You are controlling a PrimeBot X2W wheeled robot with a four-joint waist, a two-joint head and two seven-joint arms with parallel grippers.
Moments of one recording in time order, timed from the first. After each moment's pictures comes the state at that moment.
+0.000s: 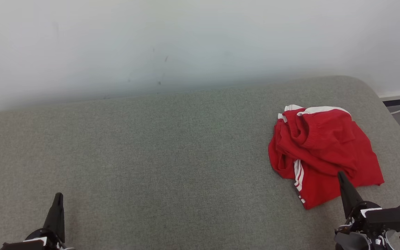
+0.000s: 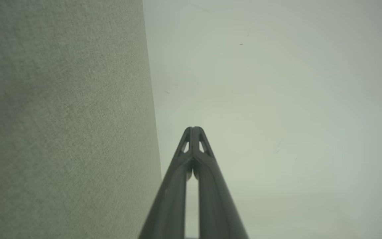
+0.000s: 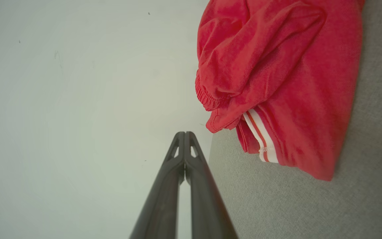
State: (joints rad) left arm -0.09 0.04 0.09 0.30 -1.59 -0.12 0.11; right arm -0.08 -0.04 -0.13 0.30 1.60 0.12 0.11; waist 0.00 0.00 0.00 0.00
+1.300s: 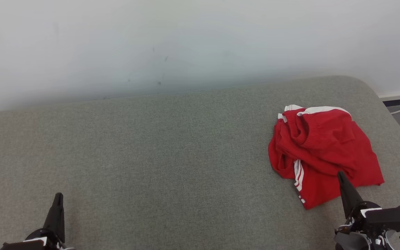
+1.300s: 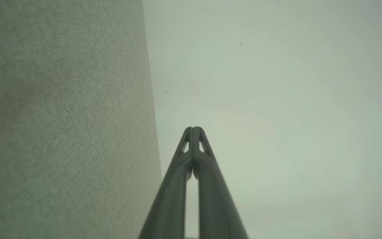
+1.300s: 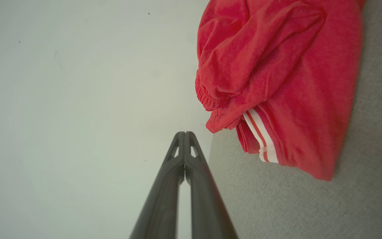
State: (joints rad) left arm -0.09 0.04 0.09 0.30 -1.59 -0.12 0.11; right arm -0.08 -0.04 -0.13 0.30 1.60 0.12 0.11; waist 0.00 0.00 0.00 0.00
